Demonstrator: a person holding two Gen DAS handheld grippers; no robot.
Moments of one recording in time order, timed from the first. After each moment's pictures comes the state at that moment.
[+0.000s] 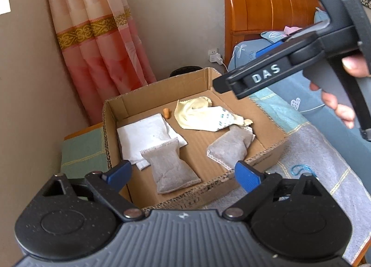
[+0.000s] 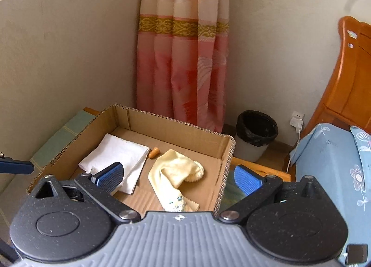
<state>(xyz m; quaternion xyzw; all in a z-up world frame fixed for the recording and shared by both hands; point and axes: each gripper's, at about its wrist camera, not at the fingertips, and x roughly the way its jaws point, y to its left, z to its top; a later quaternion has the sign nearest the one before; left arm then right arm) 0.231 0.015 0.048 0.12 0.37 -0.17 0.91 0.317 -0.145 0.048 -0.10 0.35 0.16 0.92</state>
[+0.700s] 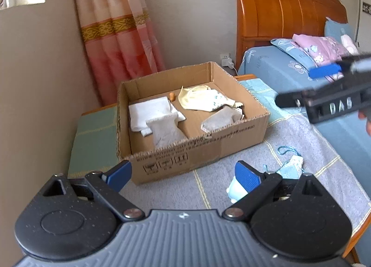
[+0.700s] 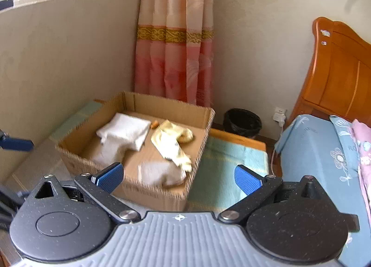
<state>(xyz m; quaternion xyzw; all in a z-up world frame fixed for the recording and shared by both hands) 0.150 0.022 0.041 0.08 0.35 -0.12 0.92 0.189 -0.187 0.055 -0.09 0.32 0.14 0.93</state>
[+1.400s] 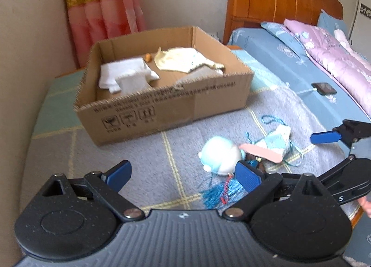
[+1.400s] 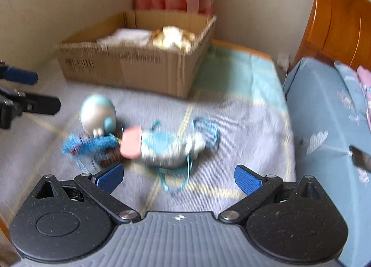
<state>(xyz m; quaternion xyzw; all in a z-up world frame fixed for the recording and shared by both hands) 0.147 0.002 -0.017 0.05 0.41 -0.16 0.90 0.122 -0.216 -0.064 -0.09 0.43 0.13 0.89</state>
